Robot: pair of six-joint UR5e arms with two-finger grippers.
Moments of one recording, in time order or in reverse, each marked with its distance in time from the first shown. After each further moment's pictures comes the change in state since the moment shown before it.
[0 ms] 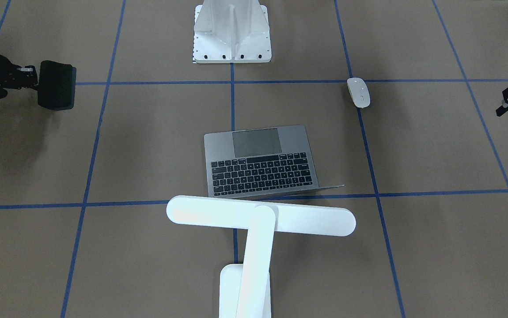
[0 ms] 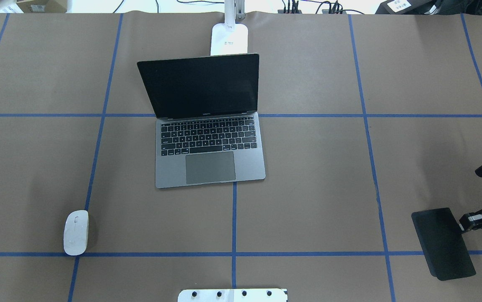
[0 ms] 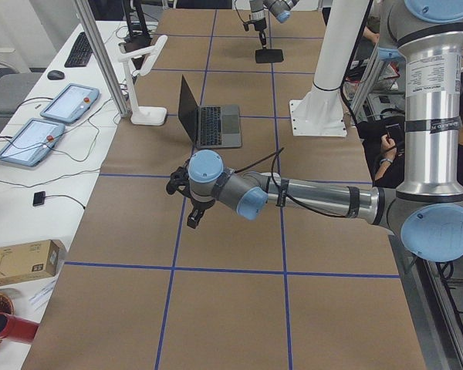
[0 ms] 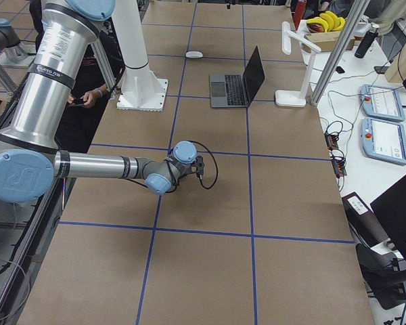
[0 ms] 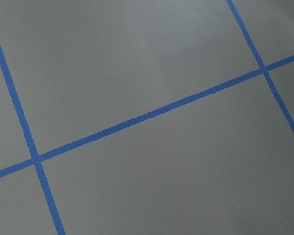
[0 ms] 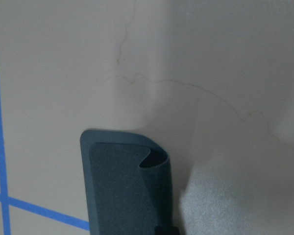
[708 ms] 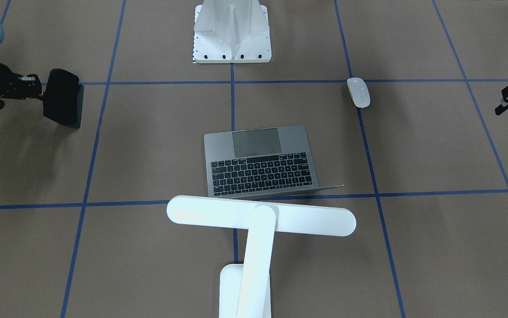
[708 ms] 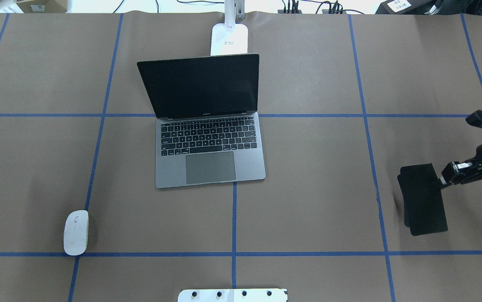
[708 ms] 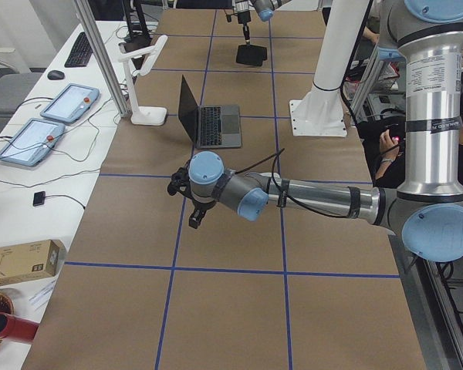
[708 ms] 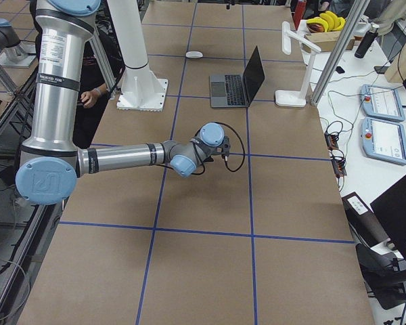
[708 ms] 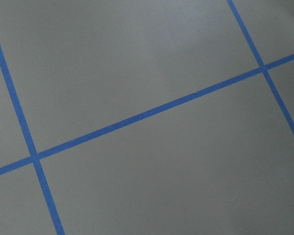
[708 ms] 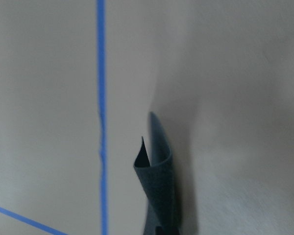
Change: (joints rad) left arm 0.000 0.003 0.003 0.002 -0.018 -0.002; right arm 0.195 0.213 0.022 -0.189 0.172 -0.001
